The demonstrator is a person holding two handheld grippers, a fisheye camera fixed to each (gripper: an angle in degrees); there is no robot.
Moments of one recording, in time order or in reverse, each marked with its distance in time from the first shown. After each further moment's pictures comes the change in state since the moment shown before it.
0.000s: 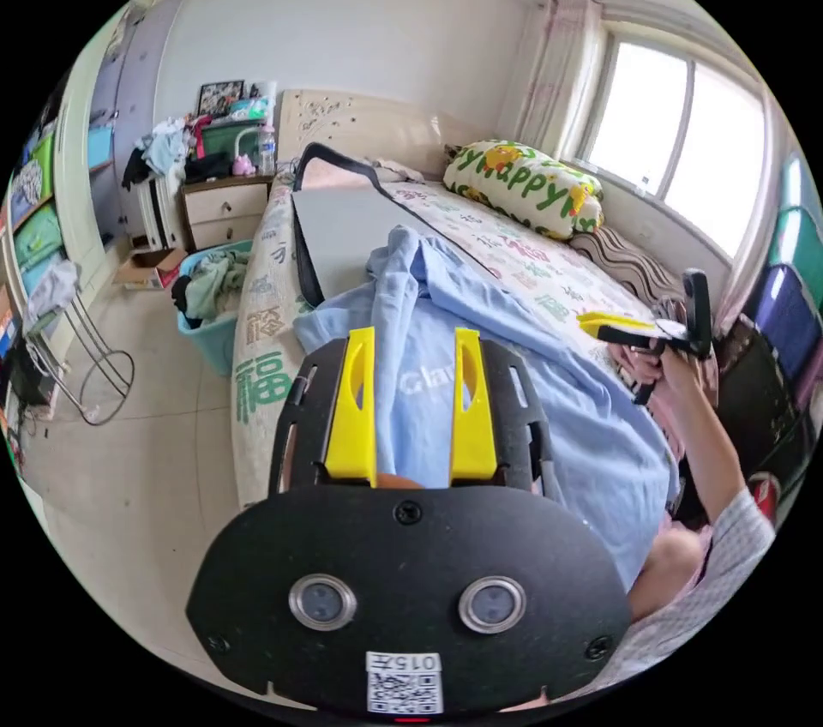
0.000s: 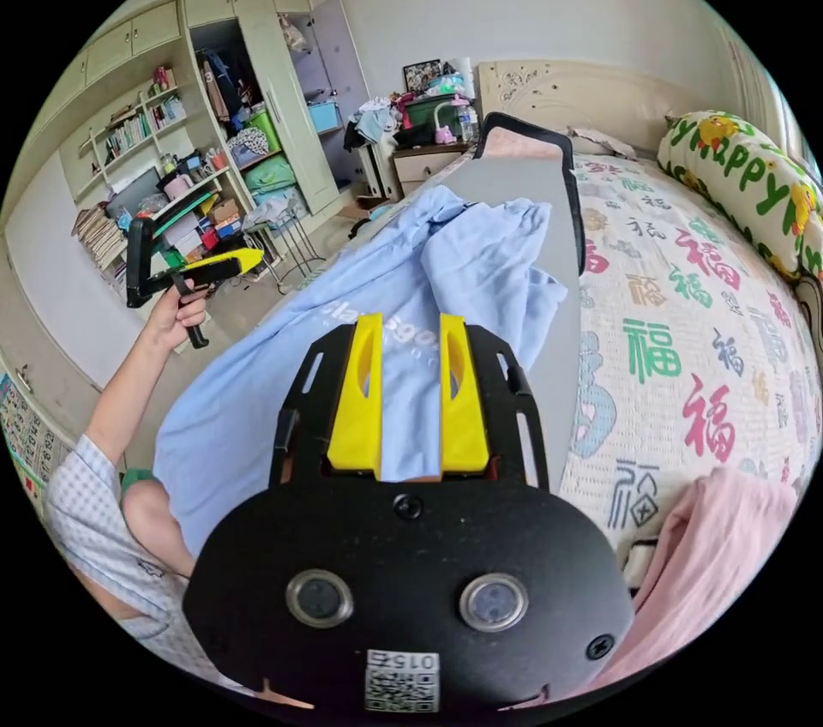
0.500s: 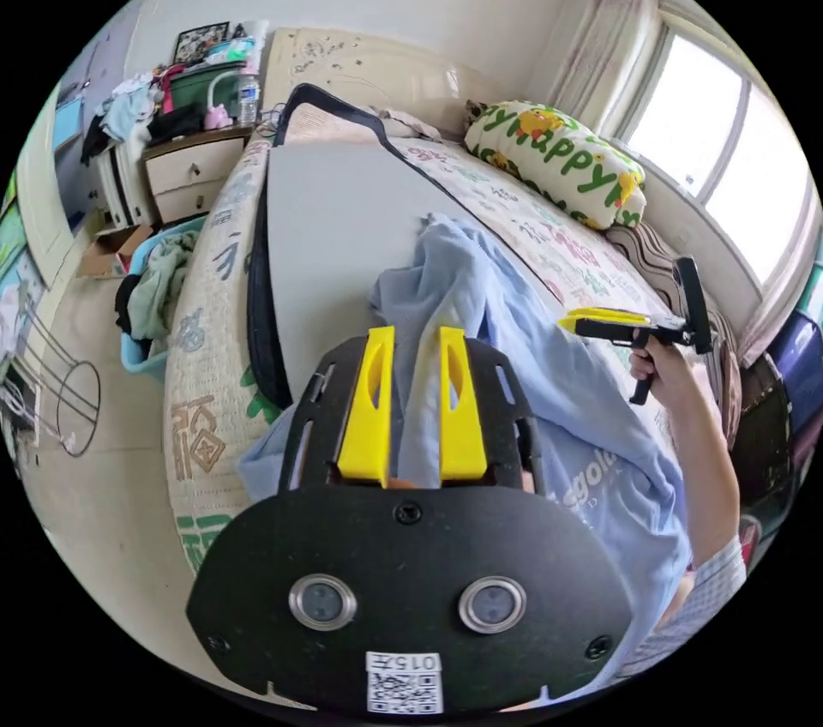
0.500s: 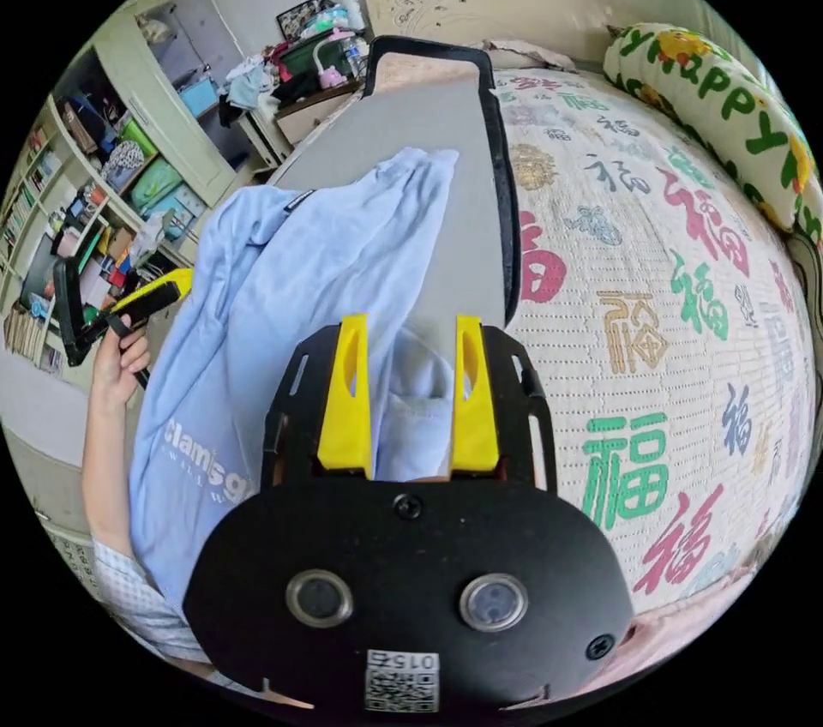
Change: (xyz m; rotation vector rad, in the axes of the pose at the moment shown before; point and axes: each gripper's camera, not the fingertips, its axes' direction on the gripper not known) left arm -0.031 -0.099 0.204 -0.162 0.001 0.032; right arm 0.155 -0.129 0.173 -0.233 0.152 0.206
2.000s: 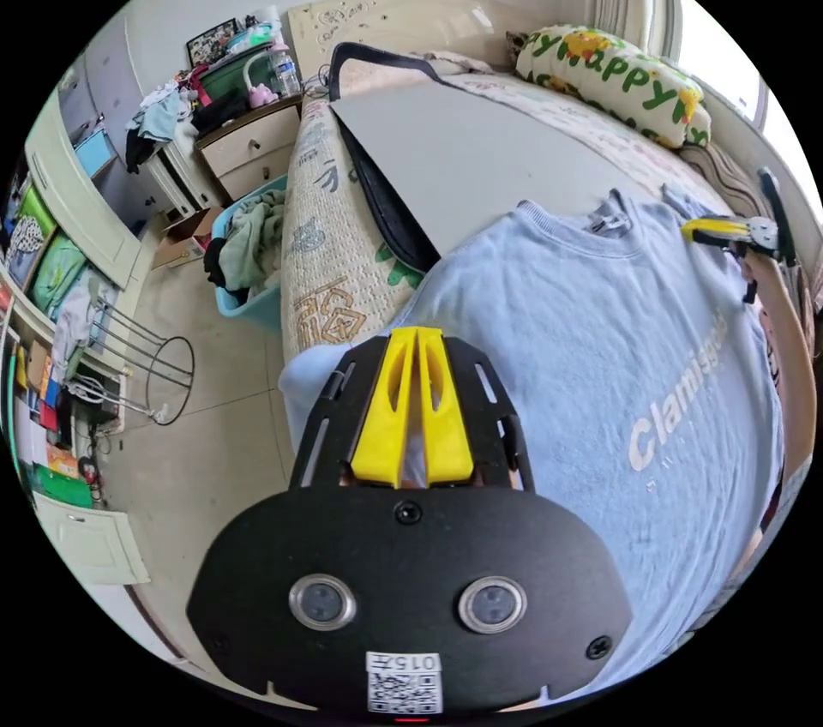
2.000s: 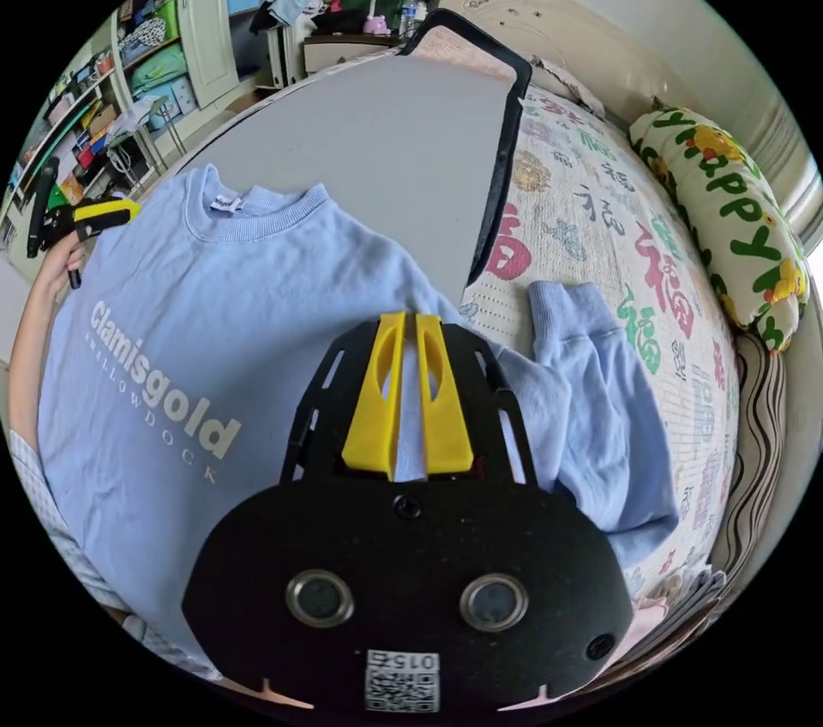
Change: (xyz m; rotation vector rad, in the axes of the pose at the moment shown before) left arm -0.050 0.120 -0.009 -0.236 -0.330 0.073; right arm 0.010 0.020 -0.023 -0.055 0.232 -0.240
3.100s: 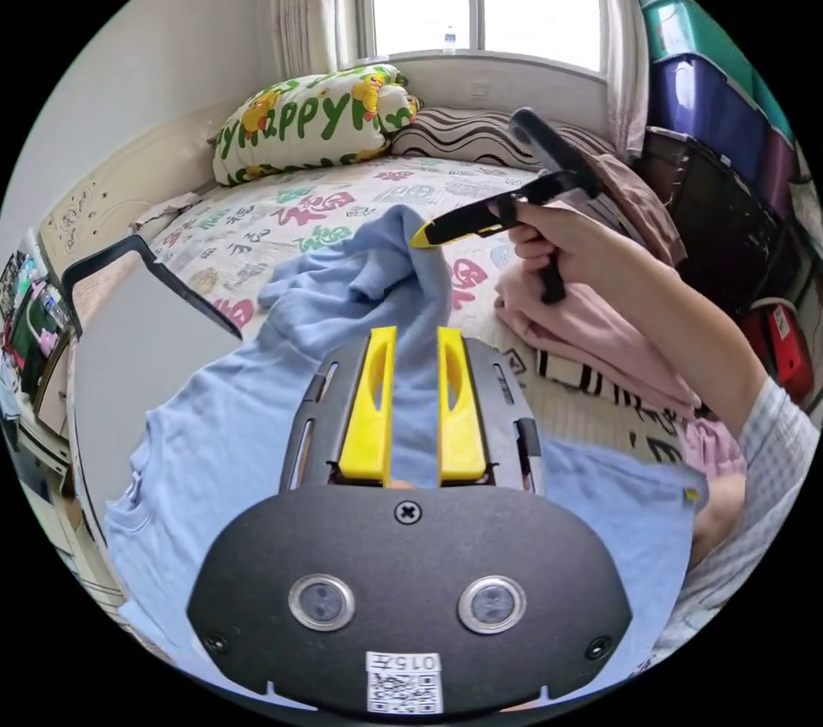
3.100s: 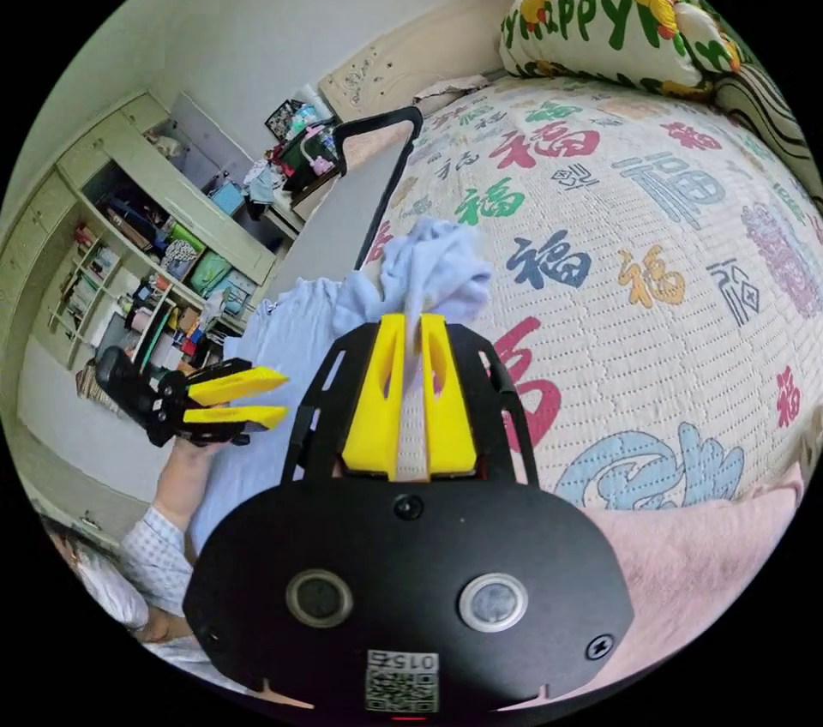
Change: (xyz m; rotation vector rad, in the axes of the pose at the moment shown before) left arm 0.454 -0.086 -0.059 0.290 0.427 0.580; right arm 0.277 0.241 -0.167 0.291 -0.496 0.425
